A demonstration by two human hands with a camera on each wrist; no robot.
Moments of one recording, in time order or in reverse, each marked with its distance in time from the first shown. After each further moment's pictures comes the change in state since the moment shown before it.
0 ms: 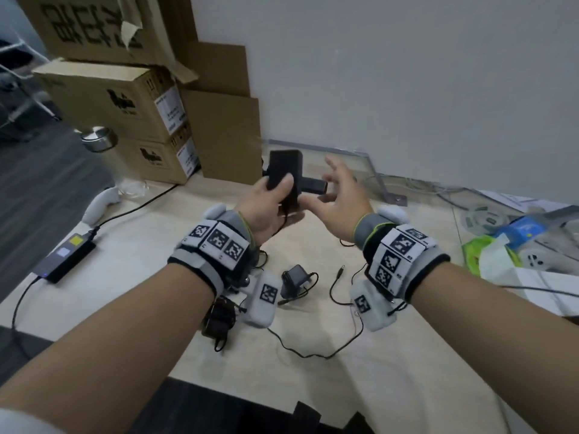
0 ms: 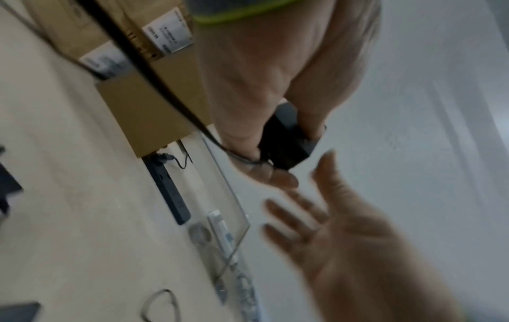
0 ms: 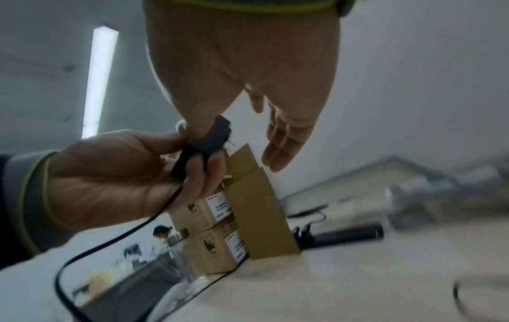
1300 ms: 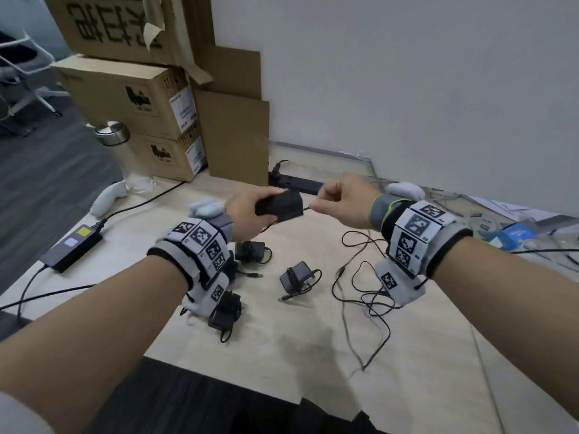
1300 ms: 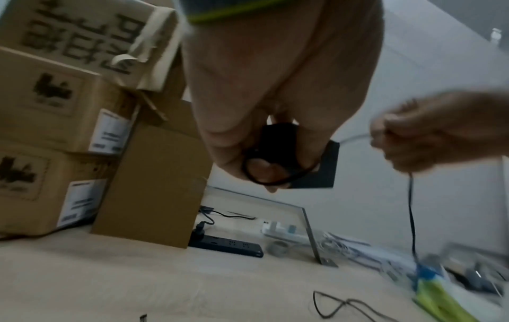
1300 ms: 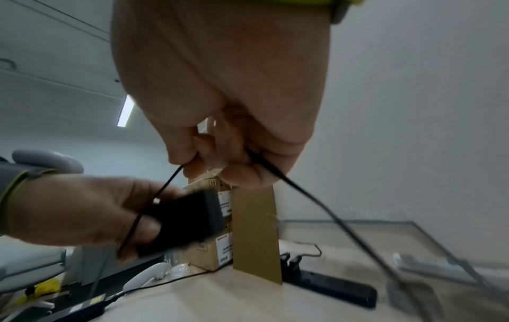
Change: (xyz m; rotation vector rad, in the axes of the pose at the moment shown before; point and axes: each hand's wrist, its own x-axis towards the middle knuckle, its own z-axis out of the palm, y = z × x) left_hand -0.024 0.008 -0.061 1.232 0.036 0.278; right_hand -0.001 -0.032 -0.019 -0.378 -0.305 -0.050
